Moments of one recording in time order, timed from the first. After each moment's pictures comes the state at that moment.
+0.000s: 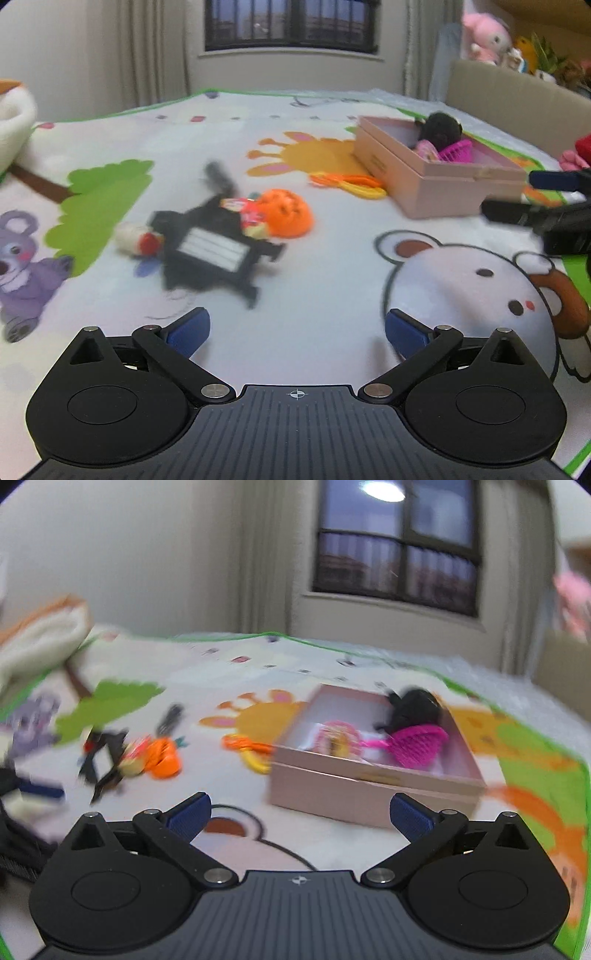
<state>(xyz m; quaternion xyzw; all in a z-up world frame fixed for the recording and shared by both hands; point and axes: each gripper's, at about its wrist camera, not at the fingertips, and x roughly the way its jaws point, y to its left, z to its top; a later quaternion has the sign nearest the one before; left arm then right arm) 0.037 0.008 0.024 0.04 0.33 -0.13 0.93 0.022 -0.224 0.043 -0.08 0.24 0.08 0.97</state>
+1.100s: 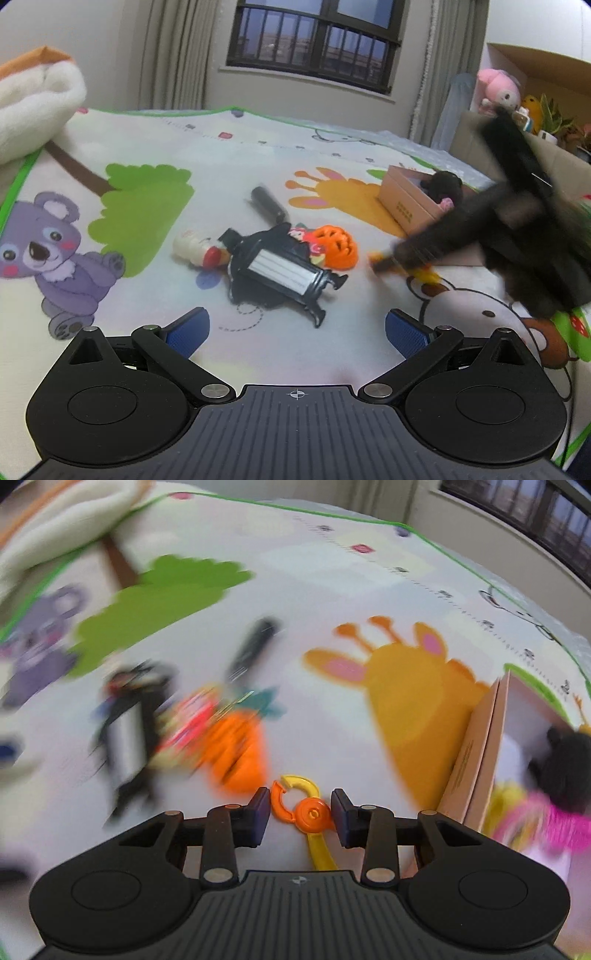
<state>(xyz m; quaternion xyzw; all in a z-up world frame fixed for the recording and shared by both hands) 0.039 0.070 0.041 -0.03 0.30 -0.15 0.94 0.160 -0.113 0.030 -0.17 0.44 0.21 0.86</state>
